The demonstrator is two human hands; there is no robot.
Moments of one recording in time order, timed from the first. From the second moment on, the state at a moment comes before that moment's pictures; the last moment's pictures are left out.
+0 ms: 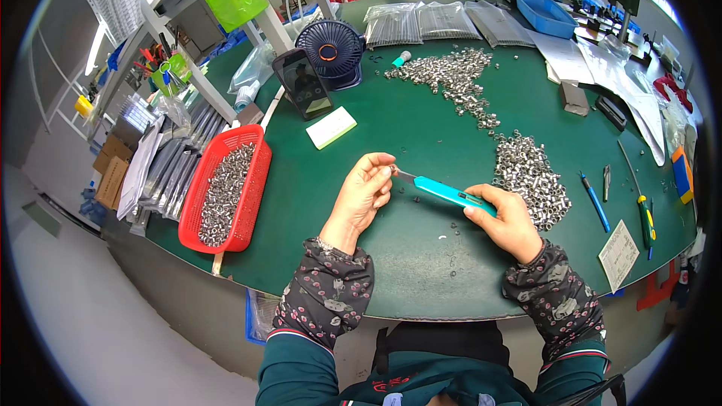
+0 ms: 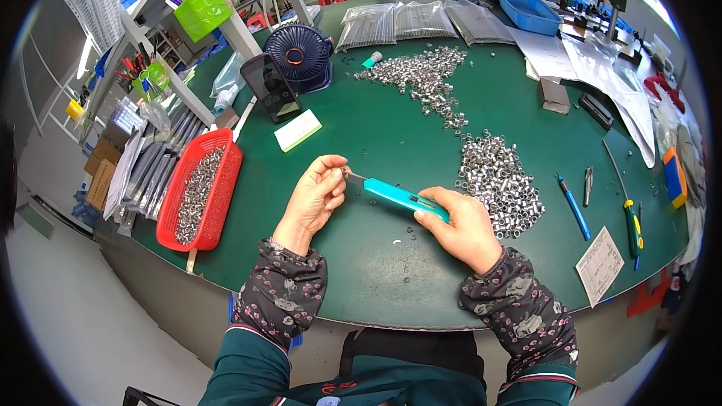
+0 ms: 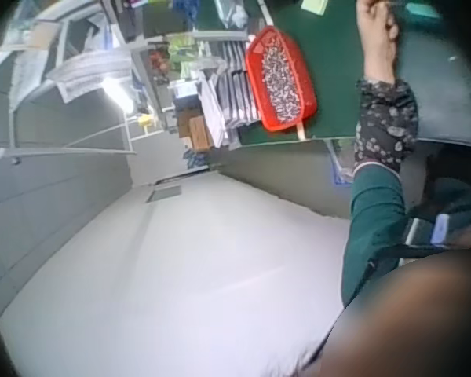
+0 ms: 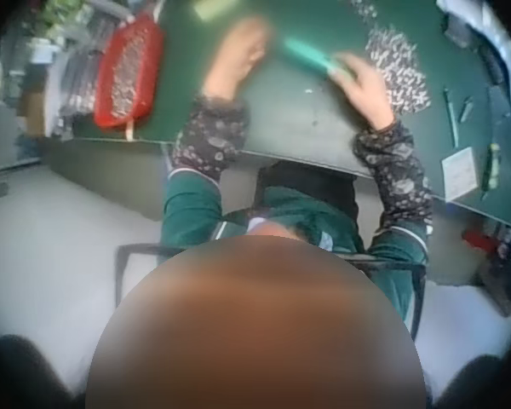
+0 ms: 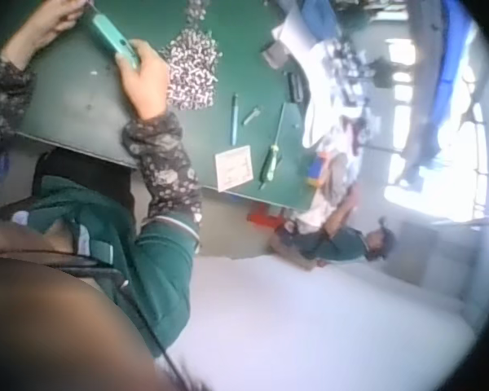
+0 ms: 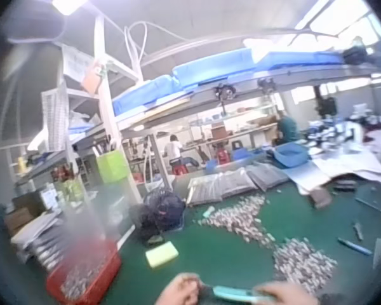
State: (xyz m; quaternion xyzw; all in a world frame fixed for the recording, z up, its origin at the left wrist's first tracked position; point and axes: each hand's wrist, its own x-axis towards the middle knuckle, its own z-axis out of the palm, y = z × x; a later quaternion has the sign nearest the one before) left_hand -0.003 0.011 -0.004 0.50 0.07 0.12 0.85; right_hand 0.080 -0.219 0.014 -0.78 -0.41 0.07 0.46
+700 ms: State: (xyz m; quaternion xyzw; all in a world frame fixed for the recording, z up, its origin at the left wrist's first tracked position) left_hand -0.005 0.006 -0.001 0.62 0.11 0.16 0.76; right_hand 0.068 -0.216 0.021 -0.79 -0.47 -0.19 0.35
